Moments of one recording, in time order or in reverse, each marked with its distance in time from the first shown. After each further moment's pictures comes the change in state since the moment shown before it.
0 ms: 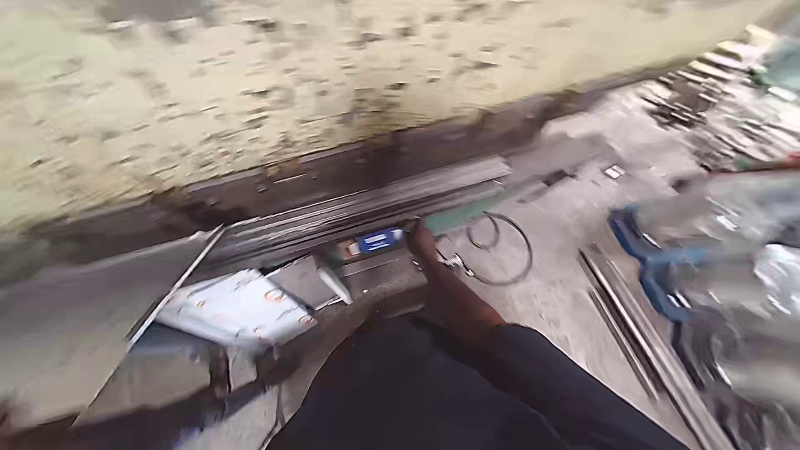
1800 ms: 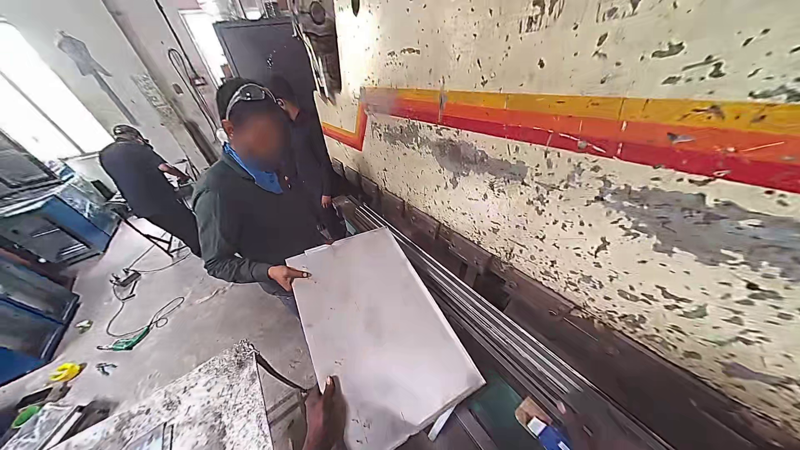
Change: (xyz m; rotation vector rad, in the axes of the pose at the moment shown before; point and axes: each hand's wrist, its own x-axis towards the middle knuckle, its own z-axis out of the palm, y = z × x) left_hand -0.243 -0.204 -0.032 -0.128 0.786 -0.372; right_hand -0.132 -0.162 -0.100 -0.106 -0.169 -1.171
